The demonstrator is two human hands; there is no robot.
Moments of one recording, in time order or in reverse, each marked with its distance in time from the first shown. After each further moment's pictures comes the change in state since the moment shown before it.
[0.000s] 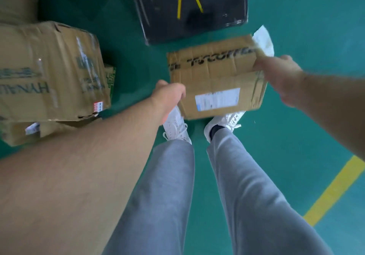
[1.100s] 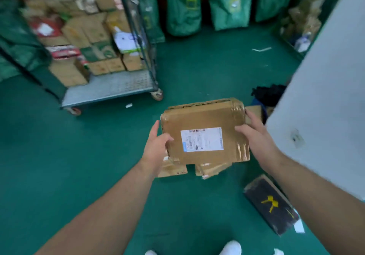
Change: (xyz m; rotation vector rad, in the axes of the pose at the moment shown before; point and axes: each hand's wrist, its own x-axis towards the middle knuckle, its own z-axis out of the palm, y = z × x) left_hand -0.657 -0.259 -0.249 -1.509 0.734 0.576; right_hand -0.740 -0.100 -0.038 -0.320 -0.804 -1.262
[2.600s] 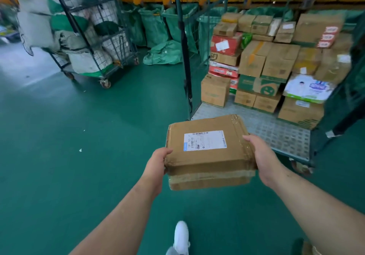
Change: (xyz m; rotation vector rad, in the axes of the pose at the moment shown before) left_hand 0.339 0.229 -0.793 -0.305 0.608 -0.030; right_hand 0.238 -0.156 0.967 -0.188 -0.688 0.112
